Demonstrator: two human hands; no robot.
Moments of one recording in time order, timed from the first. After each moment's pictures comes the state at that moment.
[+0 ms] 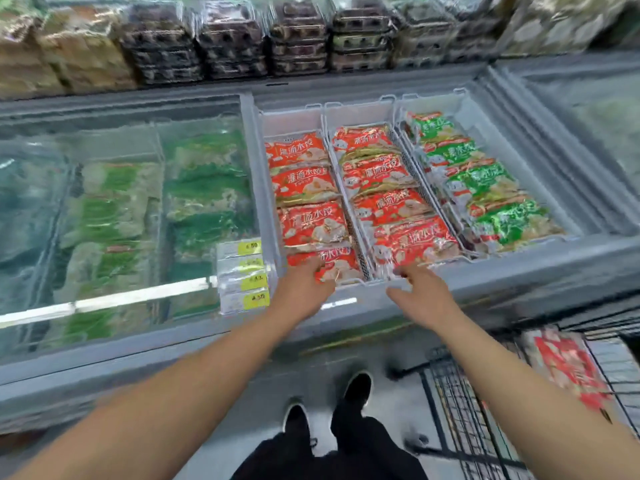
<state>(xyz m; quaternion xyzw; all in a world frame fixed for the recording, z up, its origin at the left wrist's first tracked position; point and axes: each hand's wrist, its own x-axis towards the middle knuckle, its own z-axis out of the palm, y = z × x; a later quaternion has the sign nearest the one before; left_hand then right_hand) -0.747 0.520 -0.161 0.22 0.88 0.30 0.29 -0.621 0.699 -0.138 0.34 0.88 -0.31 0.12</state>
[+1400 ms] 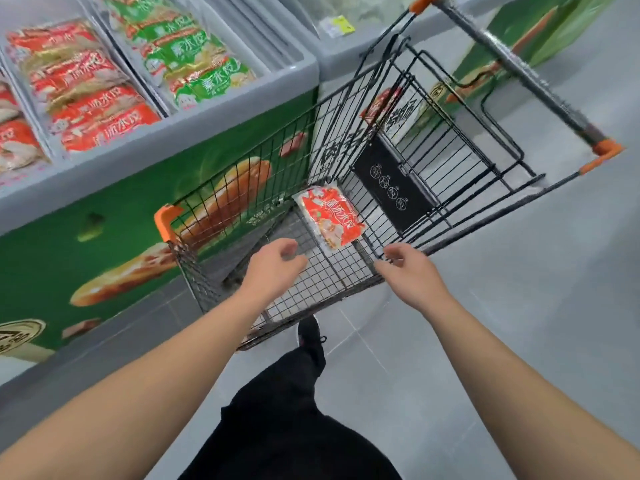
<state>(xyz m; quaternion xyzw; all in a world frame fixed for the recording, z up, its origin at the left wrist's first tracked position) -0.202 0.803 -0.208 0.32 0.81 0.29 0.41 0.001 0.911 -0.169 0.59 0.70 -0.40 -0.02</state>
